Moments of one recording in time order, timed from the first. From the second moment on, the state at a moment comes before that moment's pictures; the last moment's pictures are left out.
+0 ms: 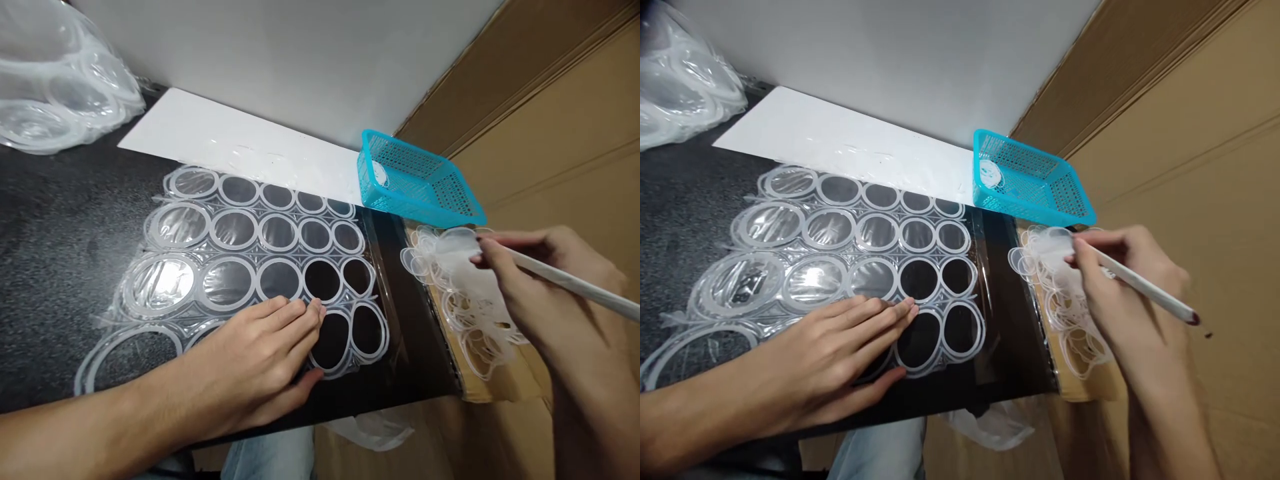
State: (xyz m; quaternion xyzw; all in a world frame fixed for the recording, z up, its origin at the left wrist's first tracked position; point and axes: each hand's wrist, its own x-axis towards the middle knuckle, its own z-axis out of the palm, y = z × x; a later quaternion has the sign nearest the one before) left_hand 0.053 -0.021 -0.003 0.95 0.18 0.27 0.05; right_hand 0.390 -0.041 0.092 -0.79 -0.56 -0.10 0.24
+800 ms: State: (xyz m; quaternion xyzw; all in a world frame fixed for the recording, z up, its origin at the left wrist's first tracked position) left_hand -0.006 -0.018 0.002 0.94 0.23 0.27 0.02; right_hand 0.242 -0.032 0.057 -0.45 -0.81 0.33 0.19
